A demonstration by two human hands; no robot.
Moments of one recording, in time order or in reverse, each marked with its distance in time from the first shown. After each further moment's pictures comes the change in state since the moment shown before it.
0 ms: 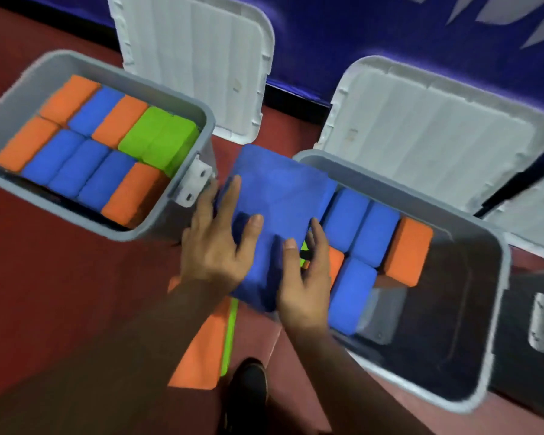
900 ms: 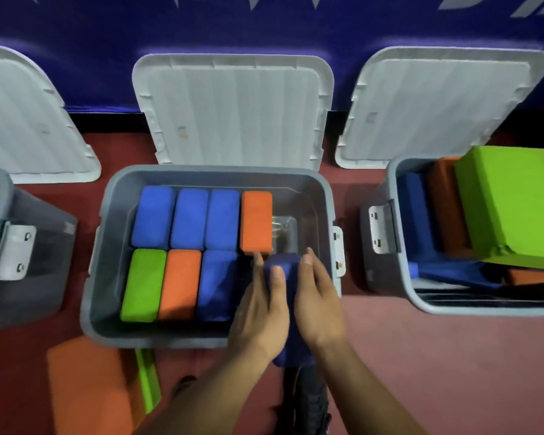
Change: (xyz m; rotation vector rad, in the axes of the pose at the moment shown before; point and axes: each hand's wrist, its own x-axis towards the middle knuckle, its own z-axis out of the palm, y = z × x) left_hand -0.137 0.263 0.142 -0.215 -0.829 -0.253; right_hand -0.012 0.007 -0.286 -0.096 0.220 0.497
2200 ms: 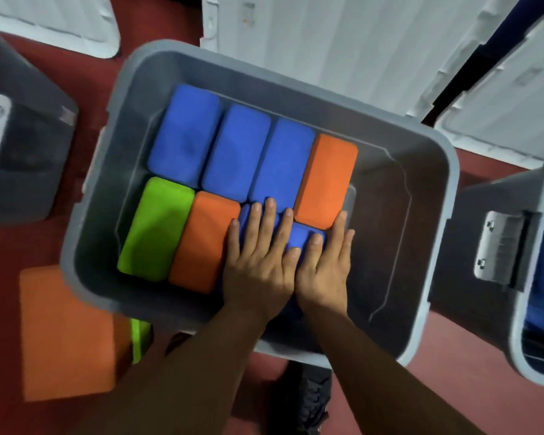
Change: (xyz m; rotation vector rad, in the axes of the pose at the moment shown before) left_hand 0.136 -0.158 0.015 0.759 0.512 0.341; right_hand 0.121 0.111 0.127 -0.438 0.023 -0.210
